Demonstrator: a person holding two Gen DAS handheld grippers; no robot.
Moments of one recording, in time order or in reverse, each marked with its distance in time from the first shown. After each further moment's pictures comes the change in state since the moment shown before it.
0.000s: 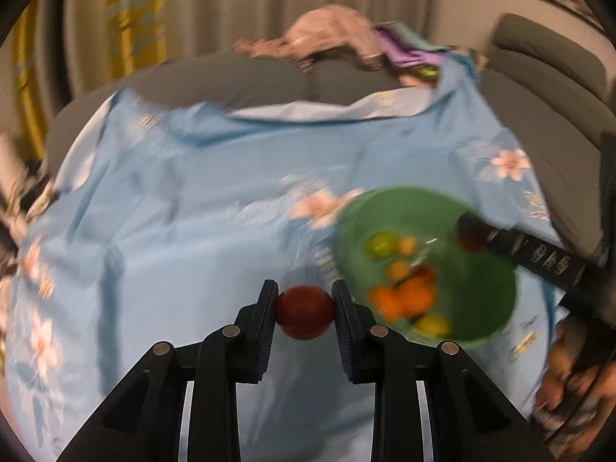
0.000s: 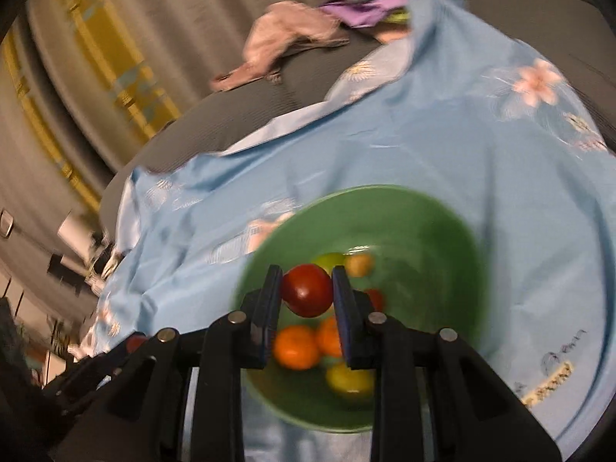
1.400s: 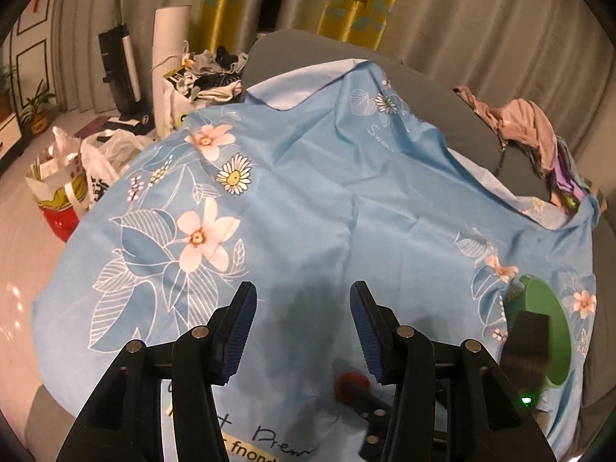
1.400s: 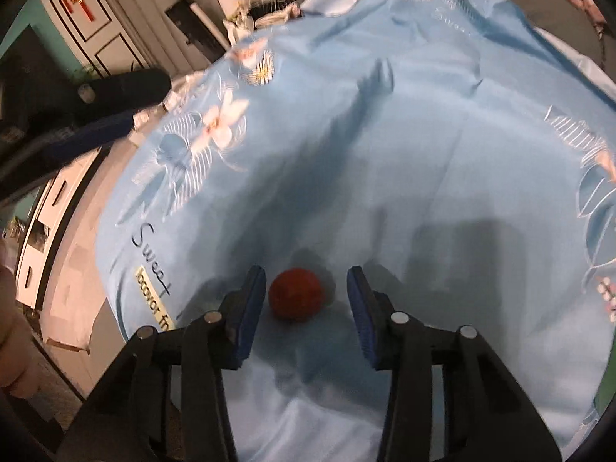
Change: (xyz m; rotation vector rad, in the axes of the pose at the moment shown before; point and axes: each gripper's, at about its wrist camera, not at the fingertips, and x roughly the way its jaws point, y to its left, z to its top) left arm -0.085 0.220 -0.090 -0.572 -0.025 0.292; right arm 0.091 0.243 -0.186 -0.739 0.569 0.376
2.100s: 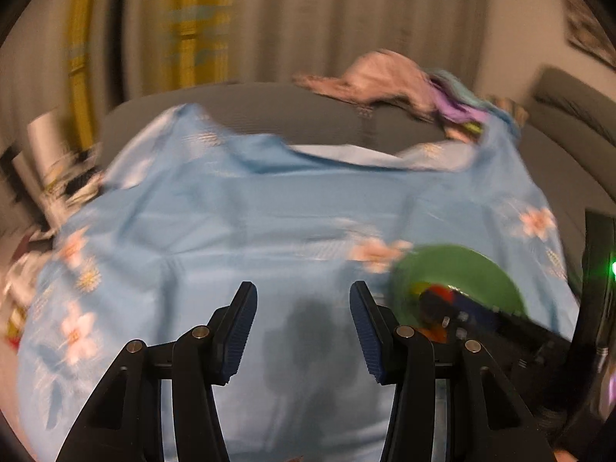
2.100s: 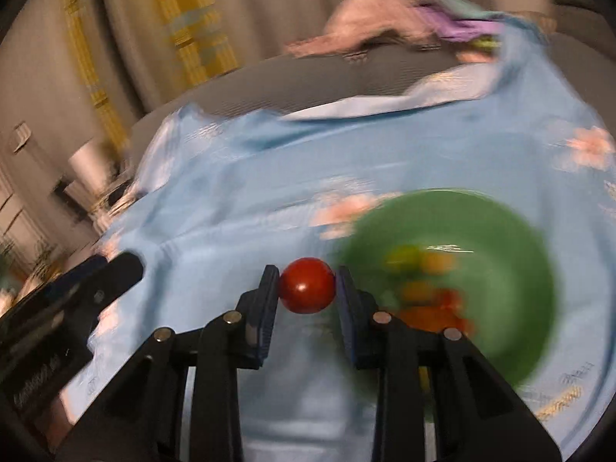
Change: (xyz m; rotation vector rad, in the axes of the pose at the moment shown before) left arm 0.006 -0.207 -0.016 0.445 -0.075 -0.221; right arm -0.181 -0.161 -0.046 0.506 -0.480 -0.412
